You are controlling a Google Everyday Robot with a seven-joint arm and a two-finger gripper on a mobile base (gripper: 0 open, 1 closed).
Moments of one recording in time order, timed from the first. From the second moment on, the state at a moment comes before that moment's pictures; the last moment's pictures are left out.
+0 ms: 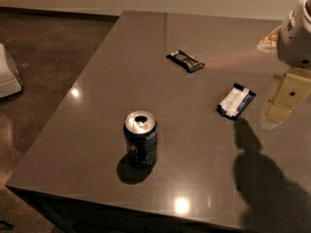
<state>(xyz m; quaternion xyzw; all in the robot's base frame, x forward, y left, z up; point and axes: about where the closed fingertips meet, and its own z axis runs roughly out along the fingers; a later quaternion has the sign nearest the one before) 0.438 -0.217 0.976 -0.60 0.78 -0.03 0.16</state>
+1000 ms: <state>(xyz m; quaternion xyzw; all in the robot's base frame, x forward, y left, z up) 0.418 -0.157 0.974 -0.63 0.74 0.09 0.22</state>
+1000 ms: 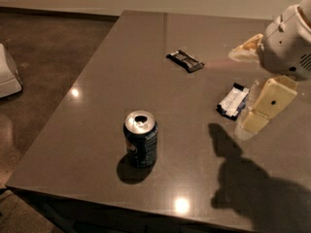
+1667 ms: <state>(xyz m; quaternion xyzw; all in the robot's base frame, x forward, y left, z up) 0.393 -0.043 0.951 -0.64 0.68 0.22 0.28</state>
